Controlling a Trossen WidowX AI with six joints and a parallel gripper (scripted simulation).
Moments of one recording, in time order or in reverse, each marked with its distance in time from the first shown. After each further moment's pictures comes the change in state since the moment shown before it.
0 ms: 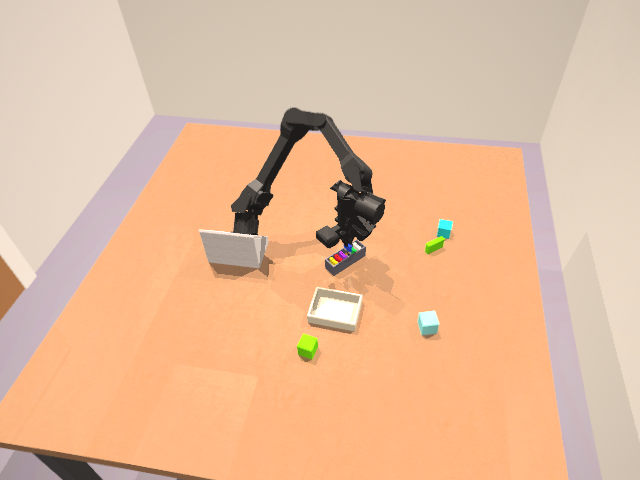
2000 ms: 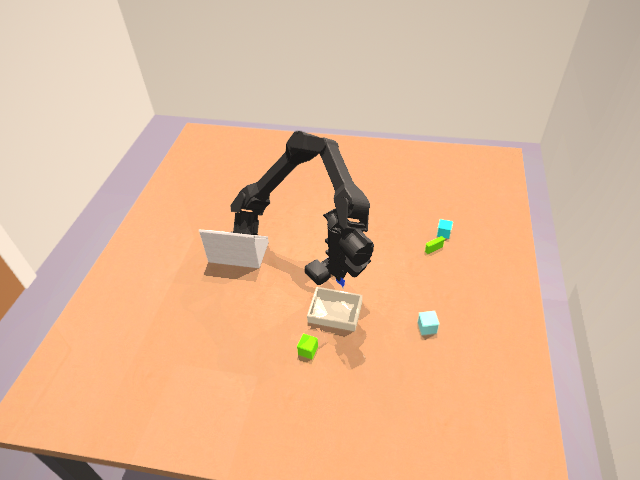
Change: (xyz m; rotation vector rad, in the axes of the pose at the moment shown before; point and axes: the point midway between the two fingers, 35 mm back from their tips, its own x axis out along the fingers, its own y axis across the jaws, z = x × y) arm -0.036 -0.115 0.105 -0.003 -0.016 -0.009
